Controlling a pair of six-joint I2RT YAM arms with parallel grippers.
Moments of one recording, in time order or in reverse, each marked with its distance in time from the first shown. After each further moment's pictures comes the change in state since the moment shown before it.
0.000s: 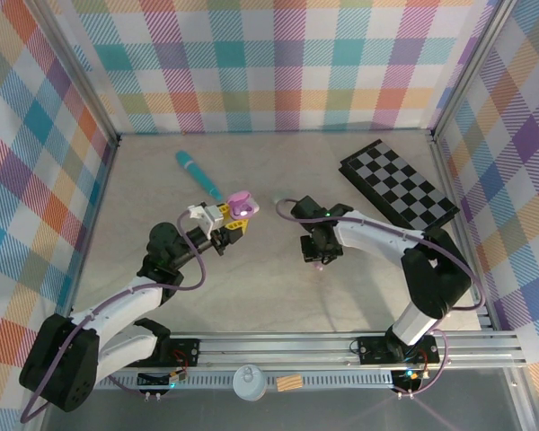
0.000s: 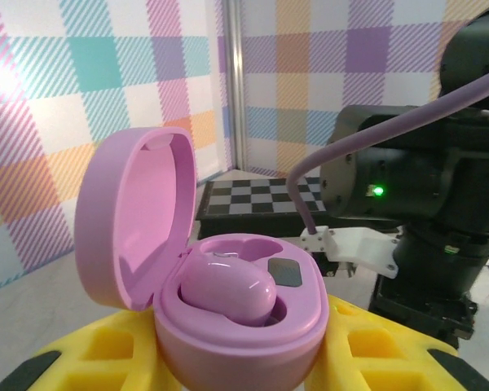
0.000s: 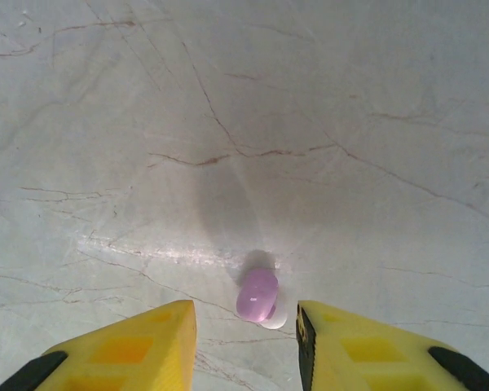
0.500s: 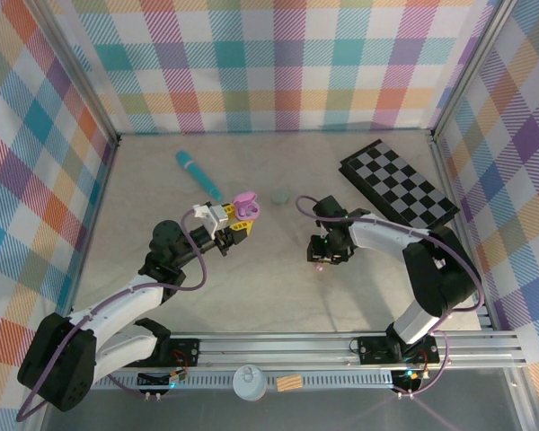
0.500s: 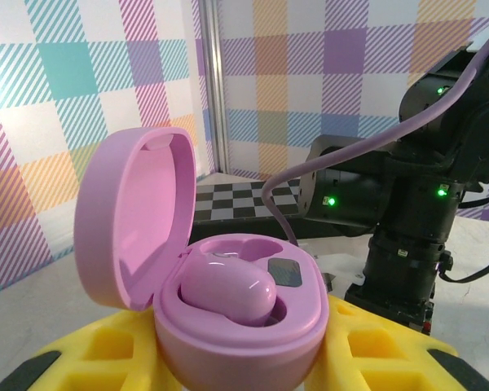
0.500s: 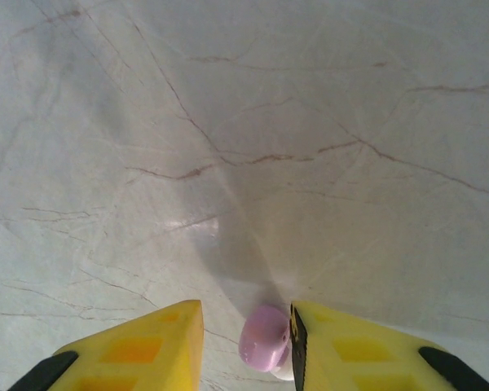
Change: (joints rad) left arm -0.056 -0.002 0.048 -0.059 0.007 0.024; right arm -0.180 -0.031 -0.181 0.221 -0.319 0.012
